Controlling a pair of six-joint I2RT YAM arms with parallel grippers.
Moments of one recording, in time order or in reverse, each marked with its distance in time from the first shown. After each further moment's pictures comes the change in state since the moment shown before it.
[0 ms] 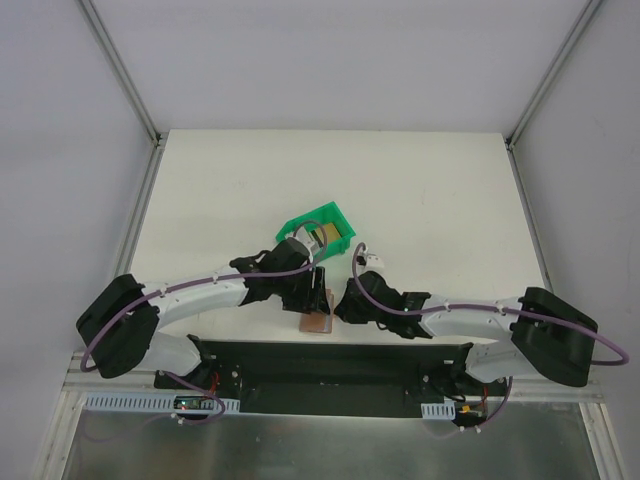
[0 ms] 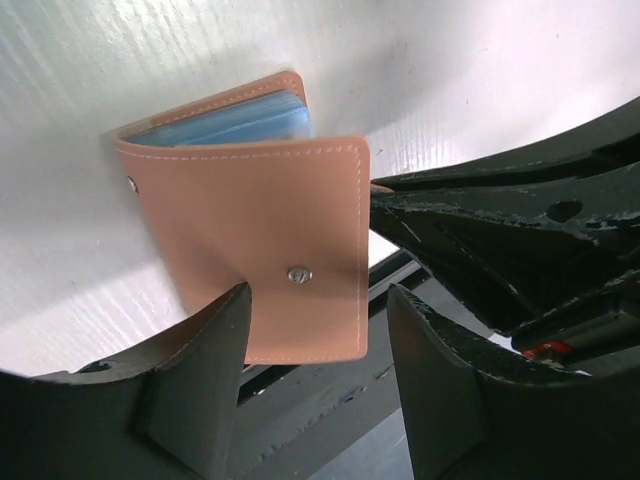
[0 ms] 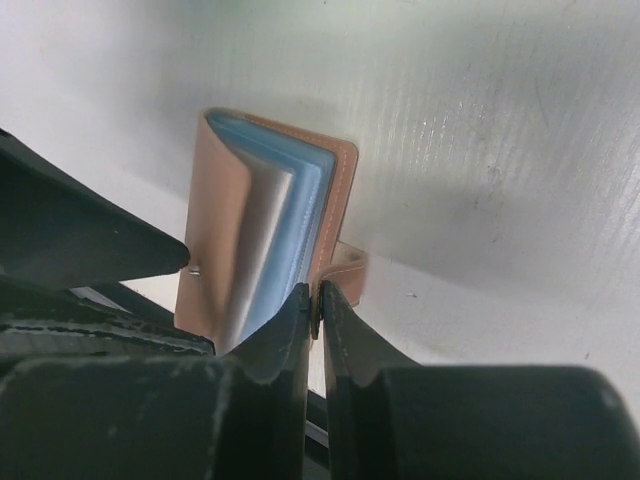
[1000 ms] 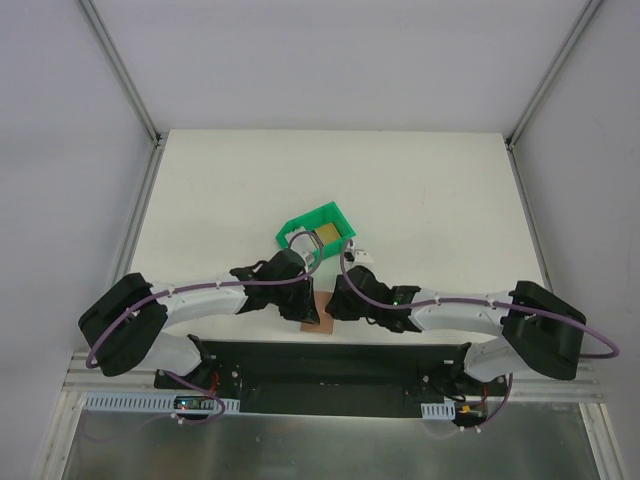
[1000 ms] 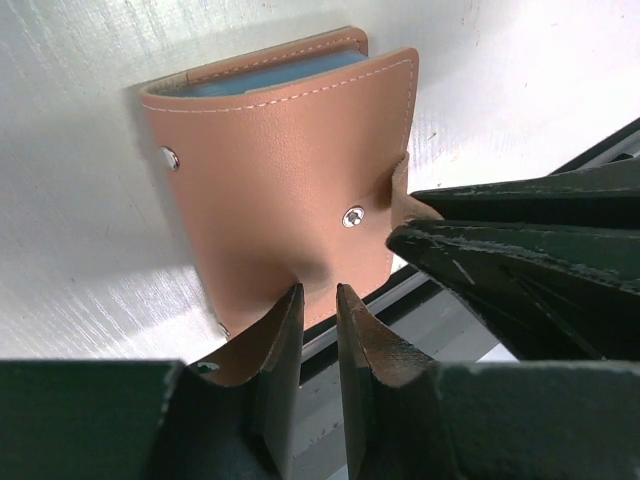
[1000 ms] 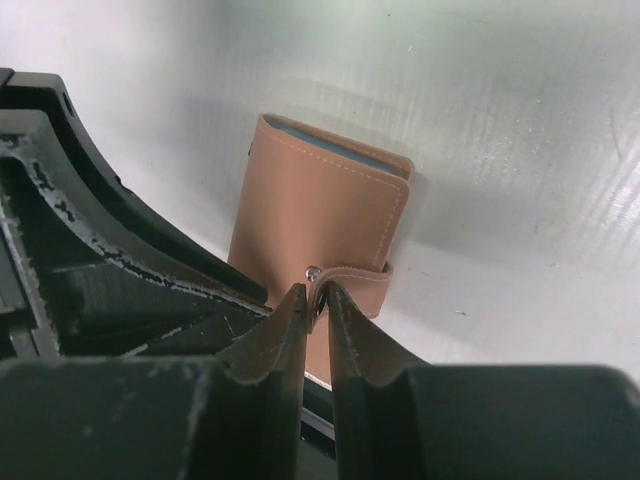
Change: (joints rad) left arm 0.000 0.019 -0.132 0.139 0.012 -0.058; right arm 0.016 0.044 0.086 -0.046 -0.011 -0.029
